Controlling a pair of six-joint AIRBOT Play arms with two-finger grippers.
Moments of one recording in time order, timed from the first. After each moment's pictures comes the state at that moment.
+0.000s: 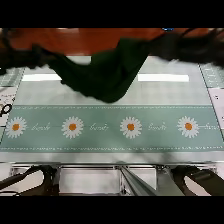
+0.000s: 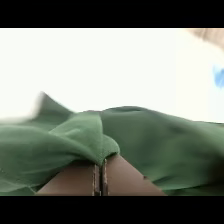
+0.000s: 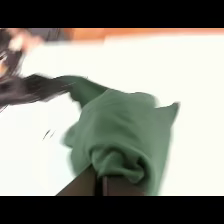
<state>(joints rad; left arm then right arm) 0.24 -1.26 1.33 0.48 -1.12 -1.14 0.17 -1.00 1.44 -0.76 1.03 1.44</state>
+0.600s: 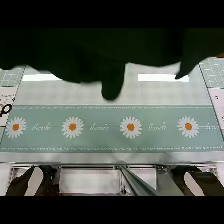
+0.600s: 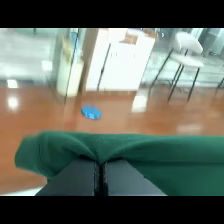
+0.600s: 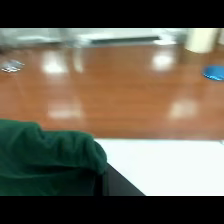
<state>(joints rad) 0.57 -0.75 1.60 0.43 -1.17 -1.14 -0.11 -0.74 1.85 -1.37 1.40 1.62</state>
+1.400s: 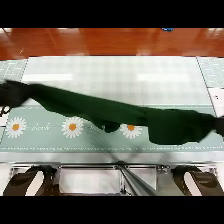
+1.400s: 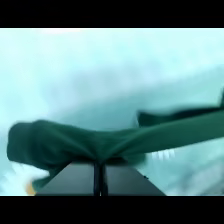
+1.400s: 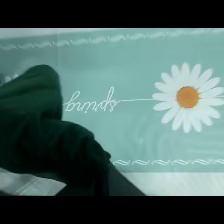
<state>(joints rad) 0.17 -0.68 1.02 0.86 -1.36 -1.22 -0.12 -0.52 1.04 -1.41 1.65 1.63</state>
